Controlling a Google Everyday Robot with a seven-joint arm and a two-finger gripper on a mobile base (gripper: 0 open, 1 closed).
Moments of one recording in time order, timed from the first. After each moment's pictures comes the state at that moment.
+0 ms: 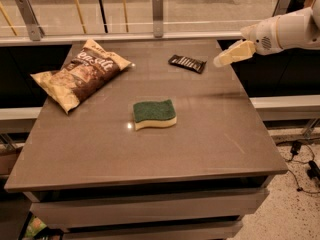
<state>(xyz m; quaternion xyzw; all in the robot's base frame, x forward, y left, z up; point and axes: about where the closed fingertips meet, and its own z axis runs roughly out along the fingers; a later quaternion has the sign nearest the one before) 0.724 -0.214 0.920 -0.40 0.77 0.17 0.46</state>
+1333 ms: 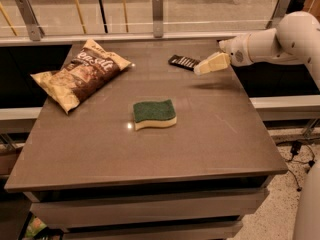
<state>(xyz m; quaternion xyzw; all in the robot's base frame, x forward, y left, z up) 0.765 -0.168 0.863 -0.39 0.76 0.21 0.47</state>
